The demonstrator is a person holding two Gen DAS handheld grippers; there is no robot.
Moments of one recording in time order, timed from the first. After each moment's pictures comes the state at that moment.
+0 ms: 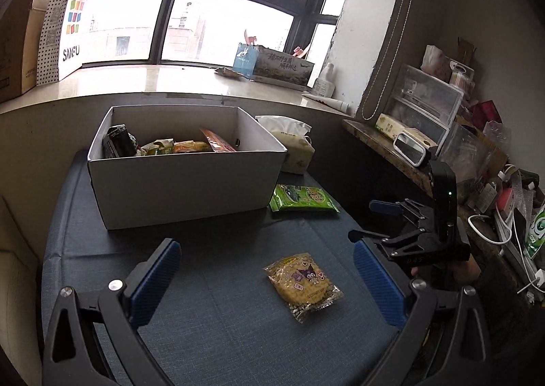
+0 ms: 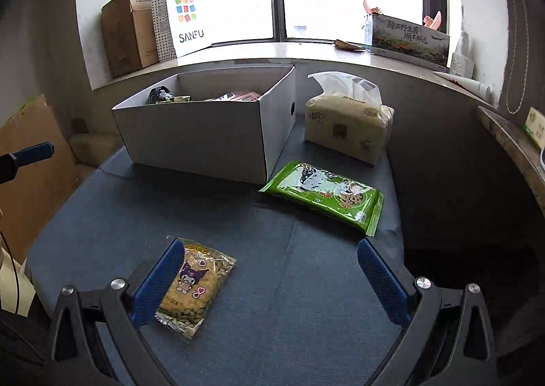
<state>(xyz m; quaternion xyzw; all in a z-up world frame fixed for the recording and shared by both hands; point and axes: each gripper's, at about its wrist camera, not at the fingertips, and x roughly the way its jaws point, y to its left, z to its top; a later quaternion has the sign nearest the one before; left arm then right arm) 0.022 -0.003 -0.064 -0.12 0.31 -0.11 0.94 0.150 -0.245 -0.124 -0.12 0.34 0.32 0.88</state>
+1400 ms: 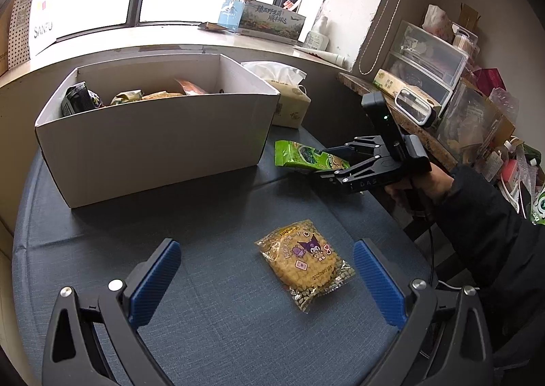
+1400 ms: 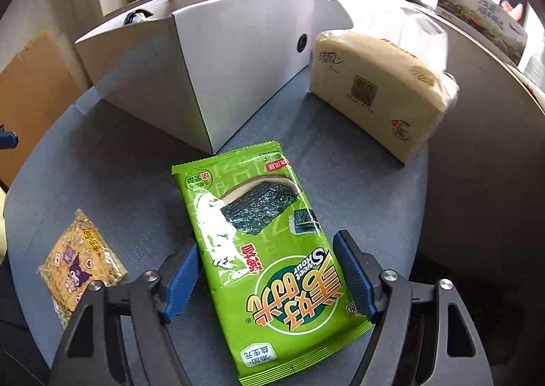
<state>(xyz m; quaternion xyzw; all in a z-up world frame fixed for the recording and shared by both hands) 0.069 -0.028 -0.113 -0.09 0.39 -0.15 0.90 0.259 -0.237 -0.177 -0.20 0.43 0.36 0.80</state>
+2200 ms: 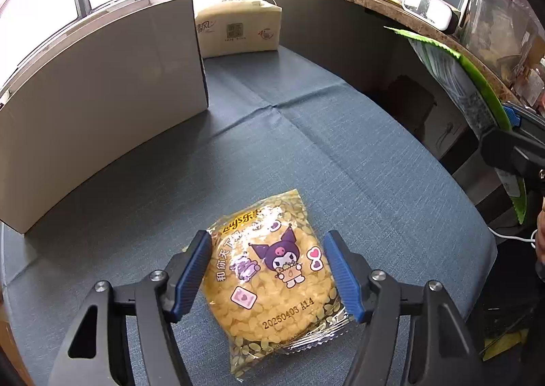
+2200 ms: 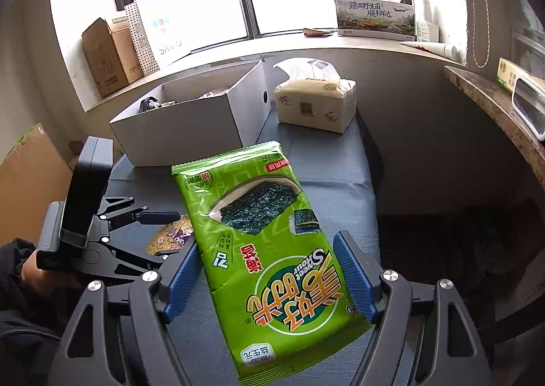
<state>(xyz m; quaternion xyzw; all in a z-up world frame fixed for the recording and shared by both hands) 0.120 -0.128 -0.178 0.04 0.49 -0.13 0.86 0.117 -0.306 -0.119 -0.03 0.37 0.29 0.88</state>
